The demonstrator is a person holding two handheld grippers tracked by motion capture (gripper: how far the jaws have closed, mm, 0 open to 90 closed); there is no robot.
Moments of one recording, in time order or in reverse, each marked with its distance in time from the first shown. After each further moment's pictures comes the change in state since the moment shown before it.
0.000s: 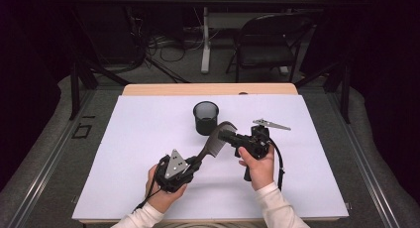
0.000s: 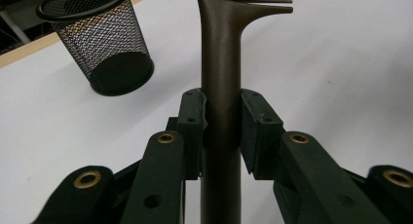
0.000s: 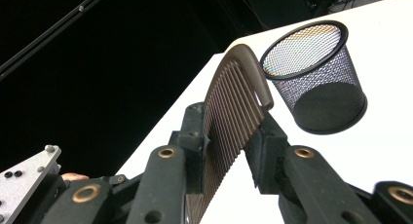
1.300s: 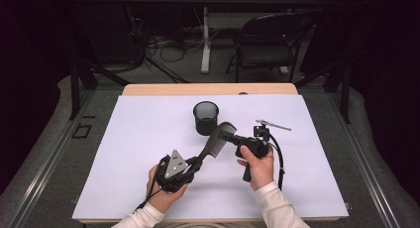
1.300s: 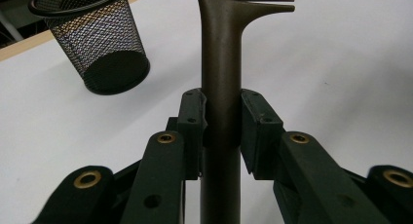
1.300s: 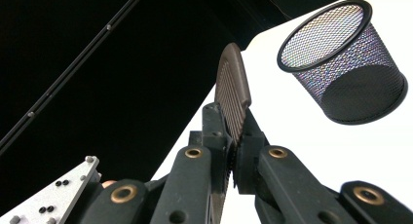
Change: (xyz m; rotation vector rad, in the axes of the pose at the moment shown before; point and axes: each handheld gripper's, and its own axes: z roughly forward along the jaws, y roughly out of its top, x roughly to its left) left arm 0.001 -0.003 0.003 -0.009 -0.017 -0.016; right arm -0.010 -0.002 0.001 0.001 0.101 0.136
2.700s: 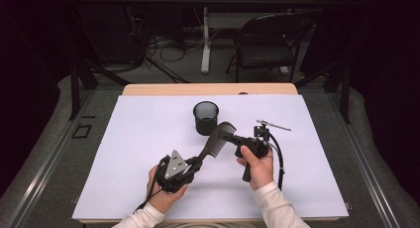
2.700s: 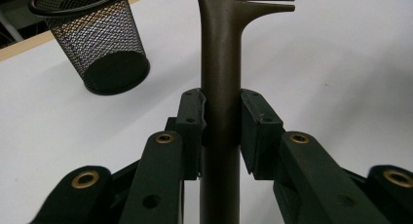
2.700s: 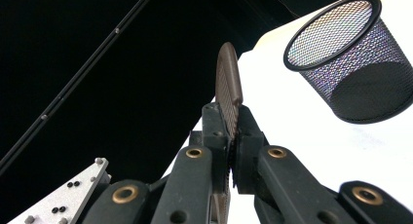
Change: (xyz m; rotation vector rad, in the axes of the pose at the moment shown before) left arm 0.000 -0.002 0.001 -0.008 0.003 -0.001; right arm -0.003 -0.001 0.001 -0.005 0.035 0.025
